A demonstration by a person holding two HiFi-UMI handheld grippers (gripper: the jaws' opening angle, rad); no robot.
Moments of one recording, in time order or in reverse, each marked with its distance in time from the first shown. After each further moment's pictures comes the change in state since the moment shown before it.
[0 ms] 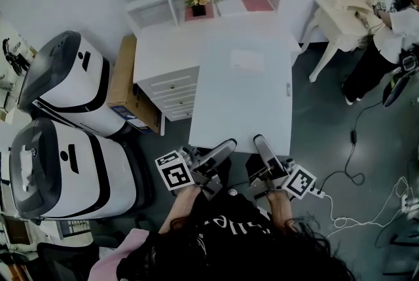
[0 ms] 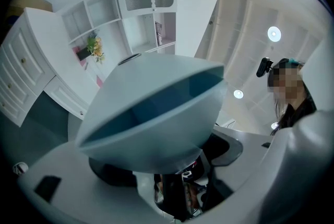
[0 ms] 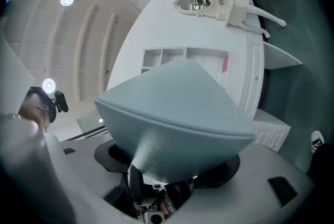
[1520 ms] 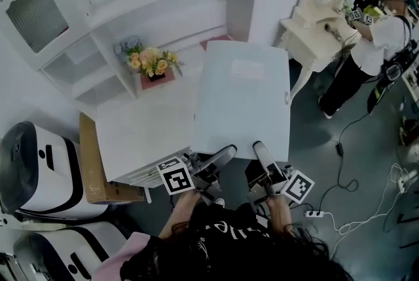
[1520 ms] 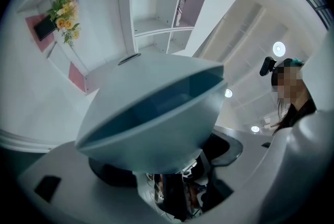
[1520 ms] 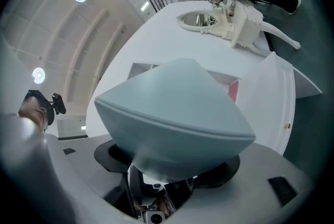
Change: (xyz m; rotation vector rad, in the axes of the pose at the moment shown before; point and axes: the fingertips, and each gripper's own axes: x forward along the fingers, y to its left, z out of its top) left arm 0.272 0.175 0.185 -0.071 0.192 -0.197; right arm 0.229 -0.130 0.231 -0.127 -0.224 -0.100
